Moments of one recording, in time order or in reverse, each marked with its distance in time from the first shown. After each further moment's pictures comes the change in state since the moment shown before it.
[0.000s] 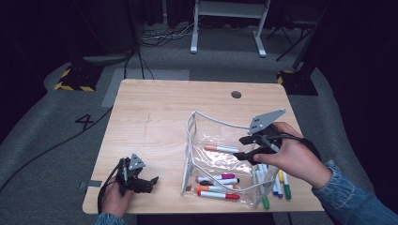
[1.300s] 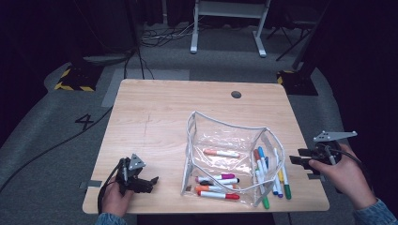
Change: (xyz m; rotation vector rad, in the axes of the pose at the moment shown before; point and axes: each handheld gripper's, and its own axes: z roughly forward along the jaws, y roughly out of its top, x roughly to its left) left arm 0.000 0.000 0.000 0.000 0.001 0.000; right arm -0.070 -0.176 -0.034 -0.040 -0.235 0.463
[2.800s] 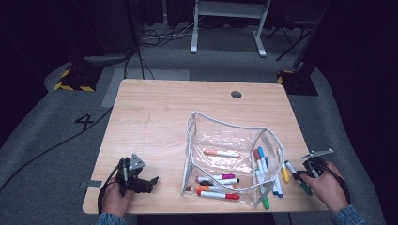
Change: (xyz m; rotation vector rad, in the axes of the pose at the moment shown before) left arm 0.000 0.000 0.000 -0.002 0.002 -0.004; right arm -0.027 -0.069 0.071 0.247 -0.168 0.112
